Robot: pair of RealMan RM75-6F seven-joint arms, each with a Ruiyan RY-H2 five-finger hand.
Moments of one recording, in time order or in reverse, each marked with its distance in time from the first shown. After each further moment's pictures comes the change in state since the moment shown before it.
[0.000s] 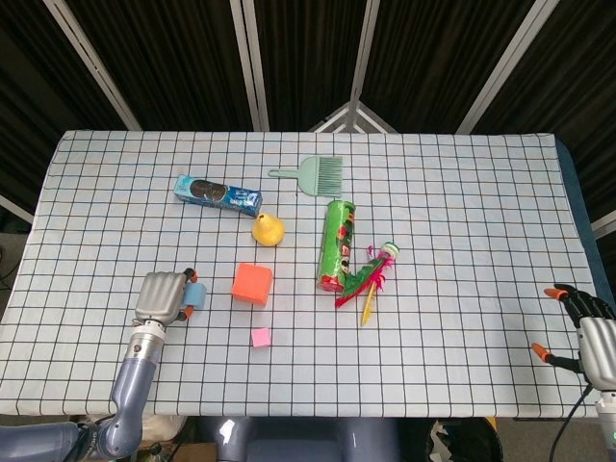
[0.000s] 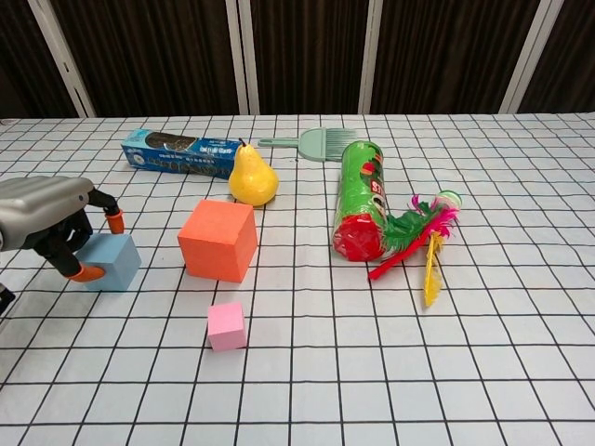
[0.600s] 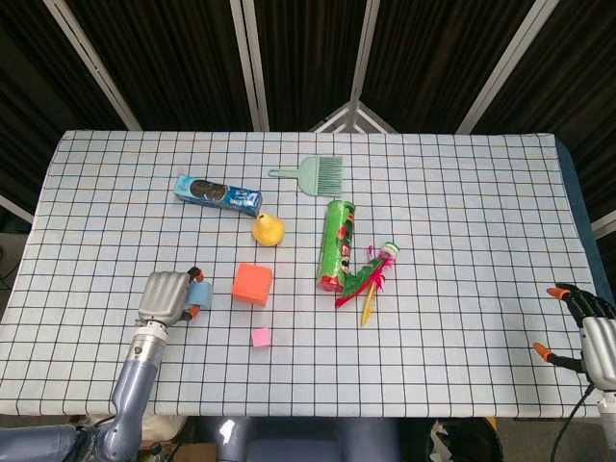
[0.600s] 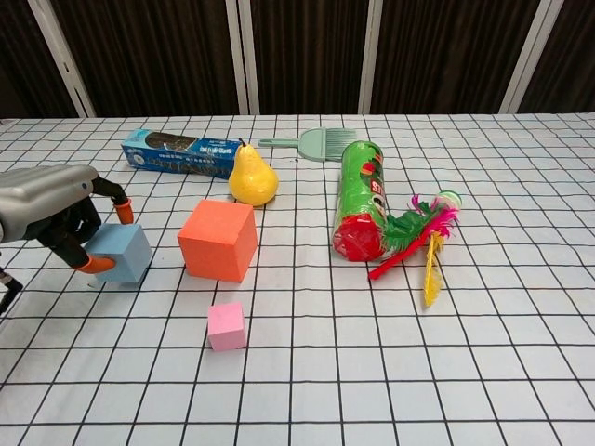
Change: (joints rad) left arm 0.006 0.025 -0.007 -0.070 0.045 0.014 -0.049; right arm -0.001 0.001 0.003 0.000 0.006 -0.001 0.009
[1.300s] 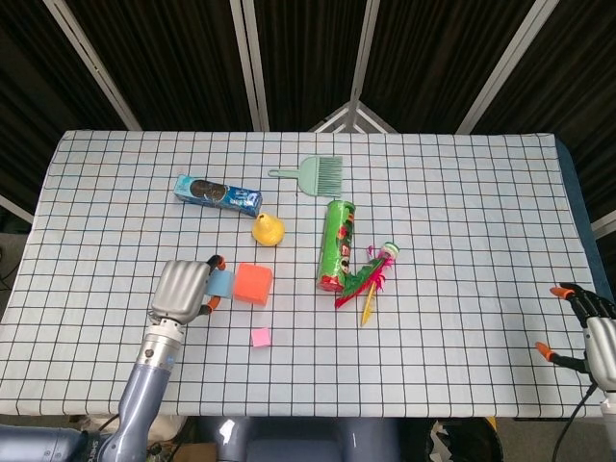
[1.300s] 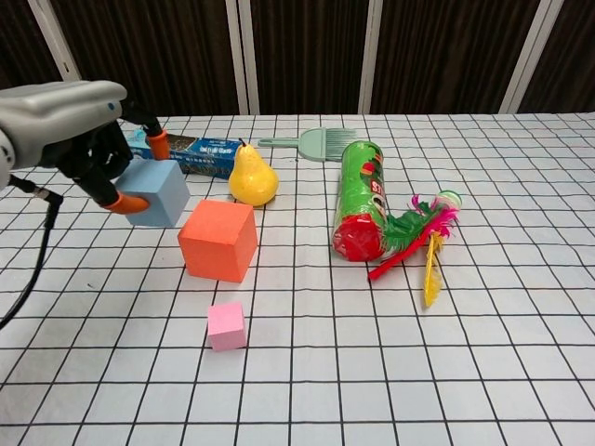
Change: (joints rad) left arm -0.085 0.012 -0.092 -0.277 -0.026 0.135 0.247; right arm -0.006 0.001 0.004 0.009 0.005 0.009 0.027
